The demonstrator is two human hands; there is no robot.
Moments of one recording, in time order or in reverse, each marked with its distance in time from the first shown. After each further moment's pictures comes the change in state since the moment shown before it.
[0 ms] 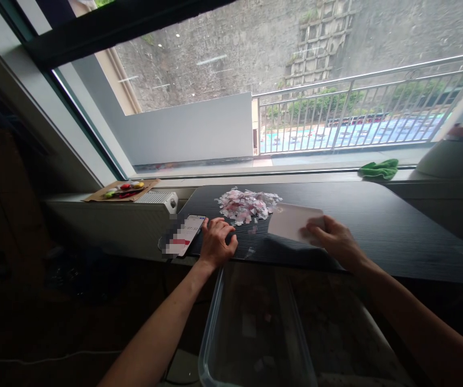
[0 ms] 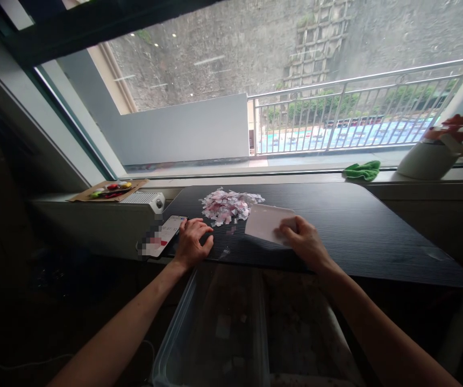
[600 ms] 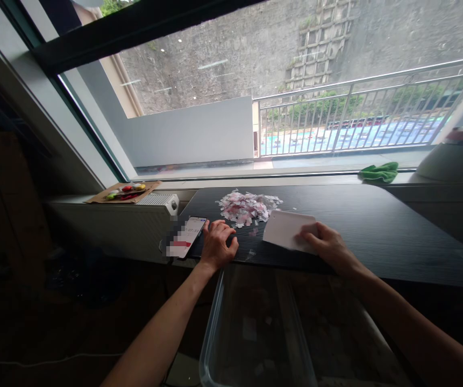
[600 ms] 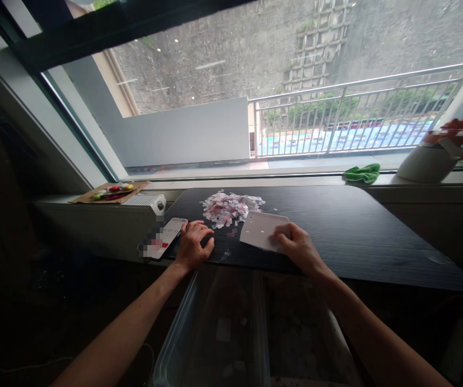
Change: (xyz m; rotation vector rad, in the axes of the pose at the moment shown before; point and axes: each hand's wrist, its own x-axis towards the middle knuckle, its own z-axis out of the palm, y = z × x) left_hand 0.000 -0.001 0.001 0.006 -0.003 -0.006; right_hand 0.001 0.007 0.009 -0.049 0.009 -0.009
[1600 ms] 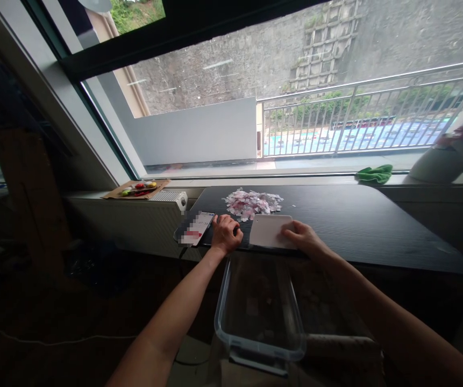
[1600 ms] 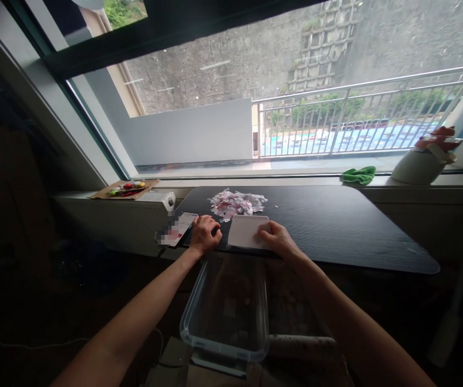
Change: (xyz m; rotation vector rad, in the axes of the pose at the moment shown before) left_hand 0.004 -0.002 0.004 0.046 -0.019 -0.058; right_hand -0.011 -0.016 0.037 0.027 -0.177 0.006
